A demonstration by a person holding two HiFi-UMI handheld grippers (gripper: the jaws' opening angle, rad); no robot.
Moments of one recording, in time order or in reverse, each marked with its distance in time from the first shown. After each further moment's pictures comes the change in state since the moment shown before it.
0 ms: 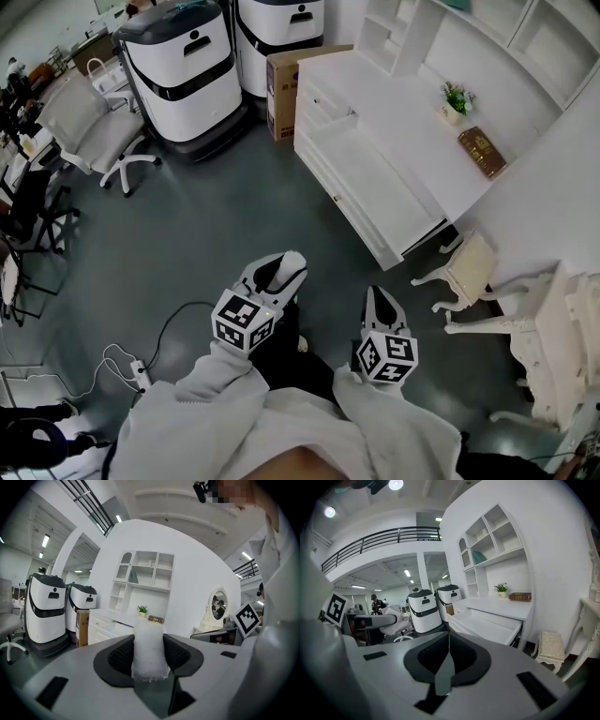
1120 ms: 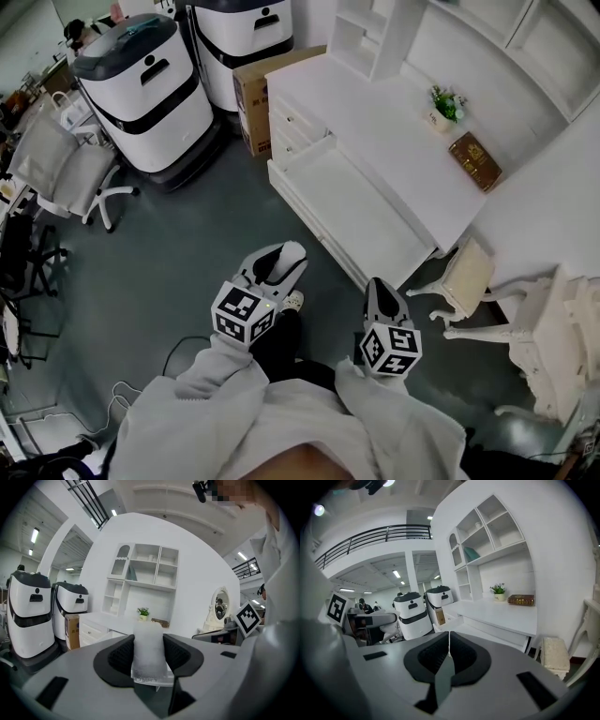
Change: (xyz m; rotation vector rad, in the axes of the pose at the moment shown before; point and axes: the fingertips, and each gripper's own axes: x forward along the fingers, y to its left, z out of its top) left arm 0.148 0.089 0.068 0.033 0.025 -0.077; right arm 0.133 -0.060 0.082 0.050 -0.002 -0.080
